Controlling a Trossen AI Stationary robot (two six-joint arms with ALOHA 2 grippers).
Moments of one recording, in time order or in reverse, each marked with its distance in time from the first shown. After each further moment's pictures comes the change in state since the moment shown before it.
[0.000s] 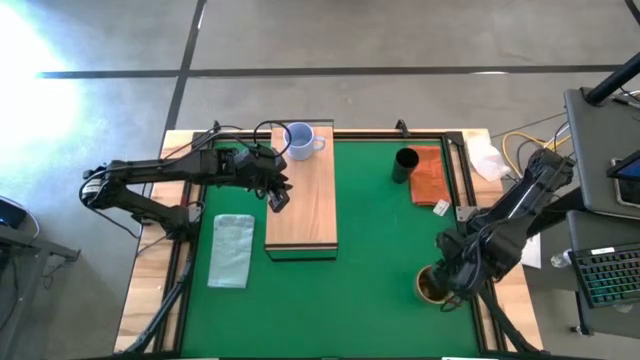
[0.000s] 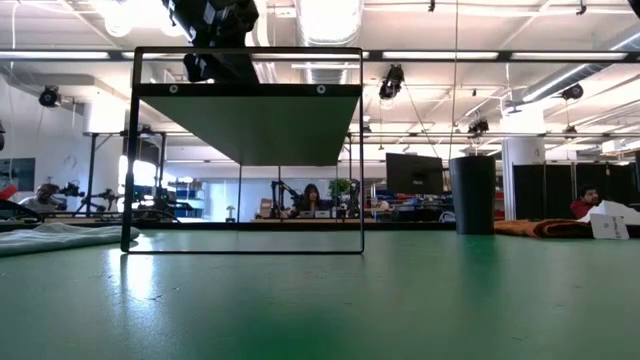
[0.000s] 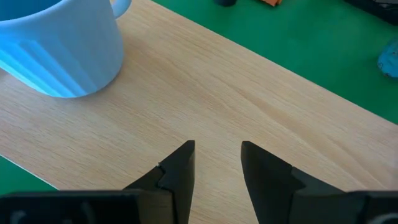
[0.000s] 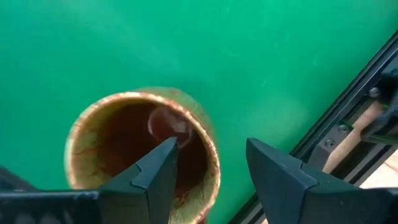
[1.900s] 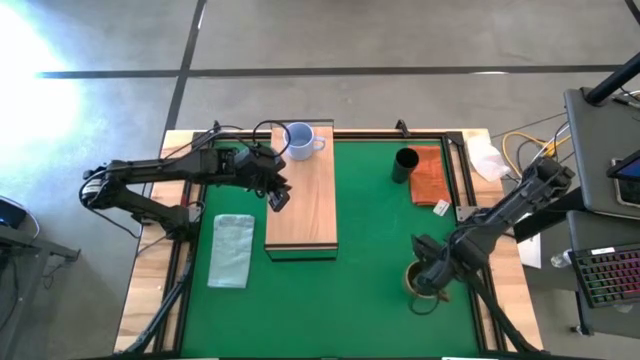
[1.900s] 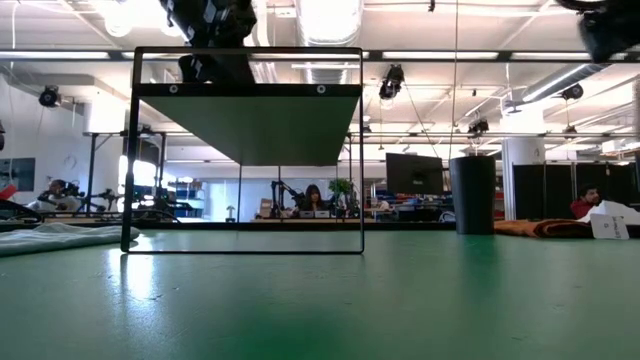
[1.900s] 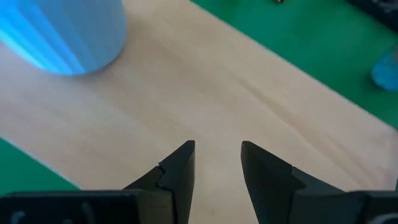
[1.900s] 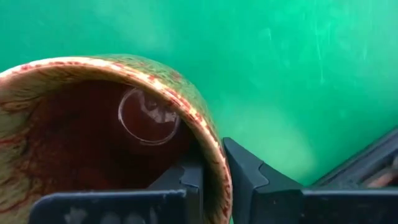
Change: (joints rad) left arm 0.008 -0.001 -0.001 -0.032 0.022 -0.078; right arm -0.191 0.100 -0.067 0.164 -0.067 -0.426
